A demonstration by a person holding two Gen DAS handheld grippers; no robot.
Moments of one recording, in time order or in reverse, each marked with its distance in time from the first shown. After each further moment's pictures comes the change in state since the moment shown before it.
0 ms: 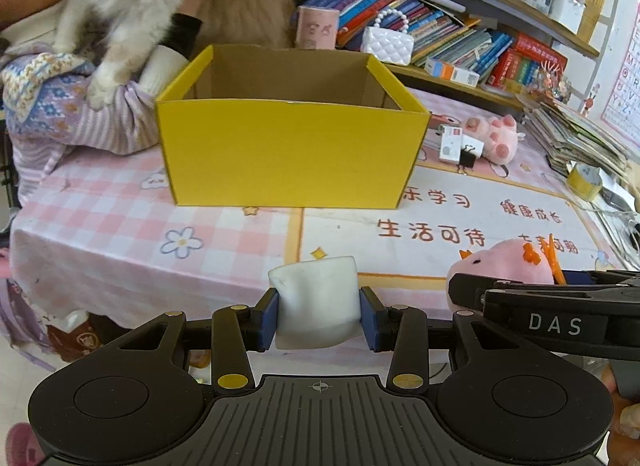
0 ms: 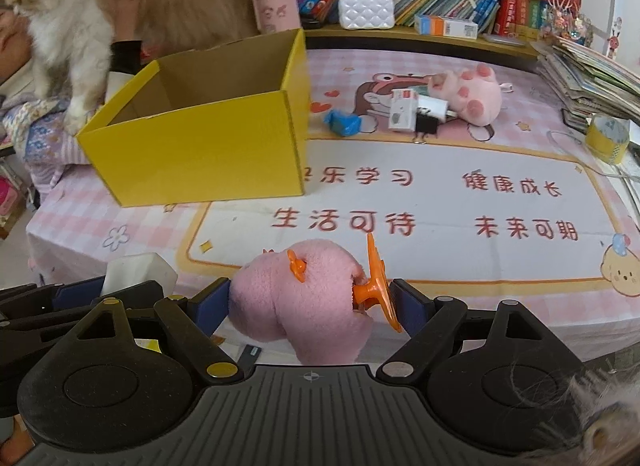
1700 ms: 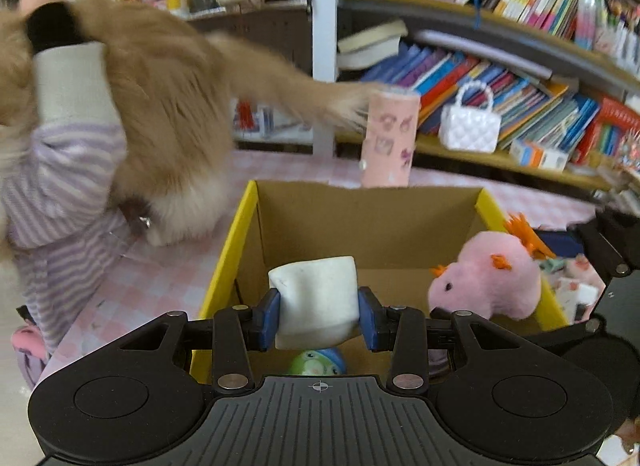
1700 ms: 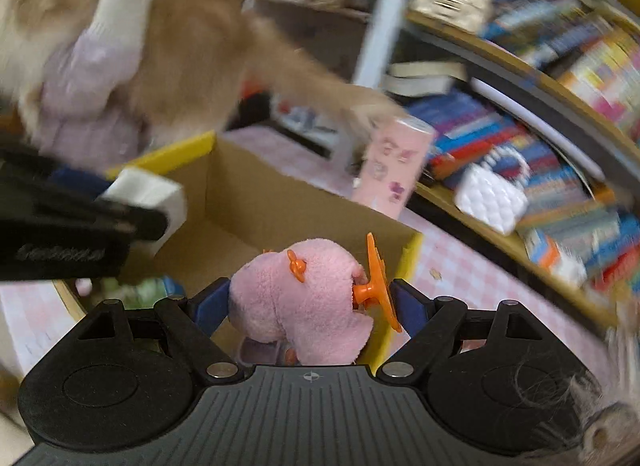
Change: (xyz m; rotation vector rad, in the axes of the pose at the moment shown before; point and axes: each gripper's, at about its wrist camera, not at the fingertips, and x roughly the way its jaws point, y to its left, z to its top) left arm 0.097 0.053 0.165 0.007 -0.133 0.177; right arm 0.129 0.065 0.161 -0.663 -0.249 0.078
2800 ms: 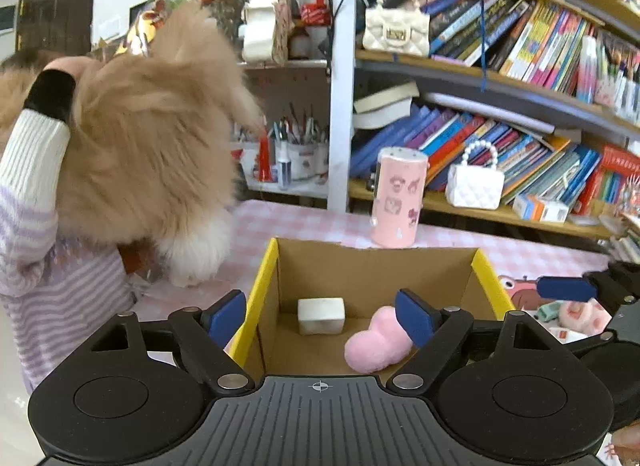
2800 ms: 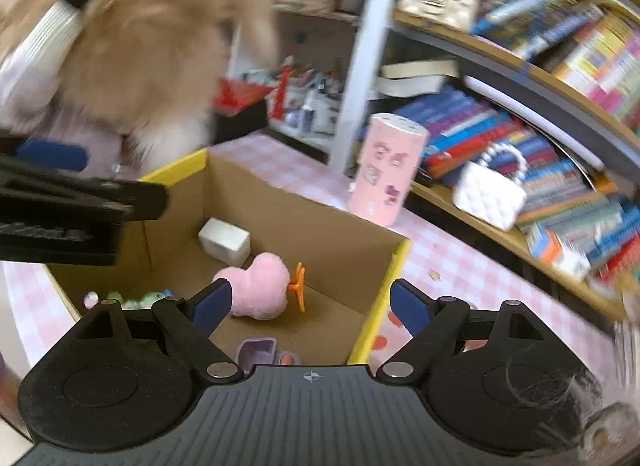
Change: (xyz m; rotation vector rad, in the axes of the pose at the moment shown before) left arm -0.049 -0.002 0.007 -0.053 -0.162 0.035; right arm -0.025 -0.033 0.006 0.214 -0.005 -0.001
